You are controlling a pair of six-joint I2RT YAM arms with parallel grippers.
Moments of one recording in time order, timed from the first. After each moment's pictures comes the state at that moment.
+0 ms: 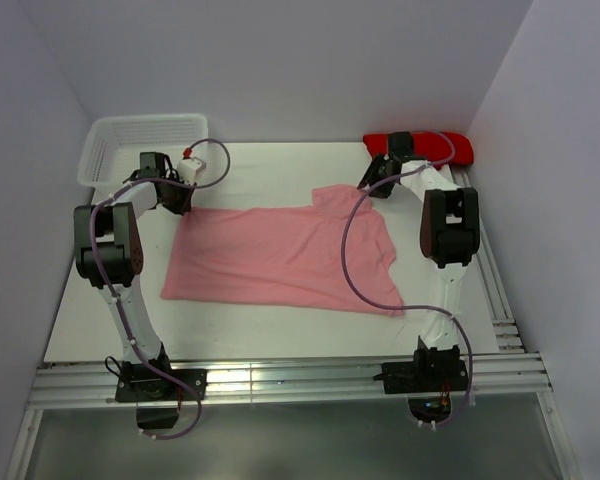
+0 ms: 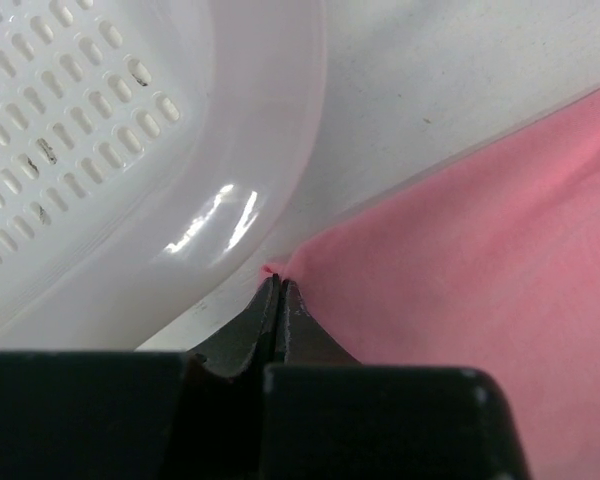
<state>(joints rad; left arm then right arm) 0.06 2.06 1.44 -0.33 0.35 0.56 0.05 2.22 1.71 -0.44 -0.18 0.59</state>
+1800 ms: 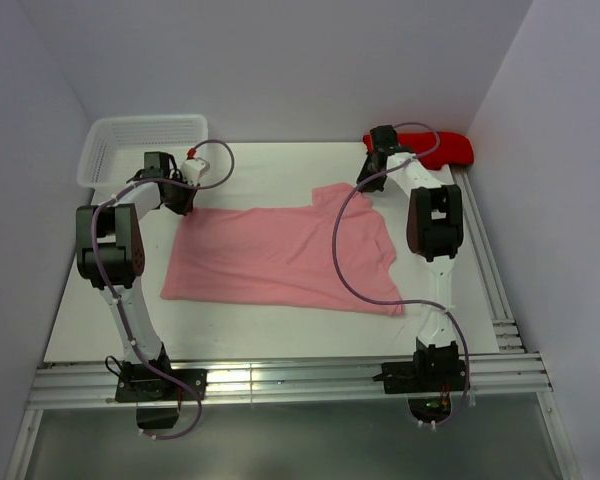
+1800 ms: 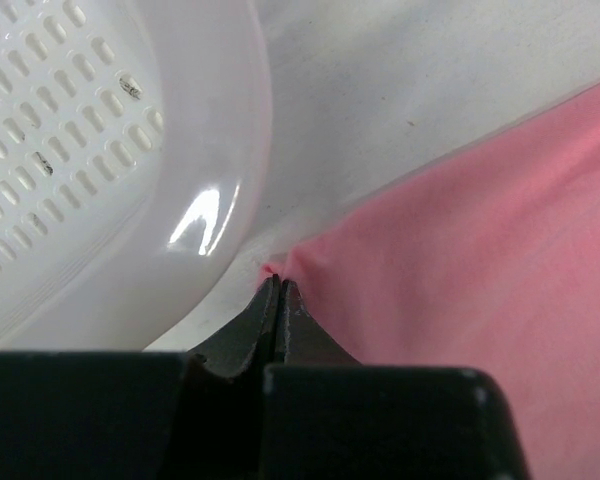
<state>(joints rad) 0.03 2.04 1.43 -0.33 0.32 0.55 0.12 2.36 1.95 -0.61 -0.03 0.54</state>
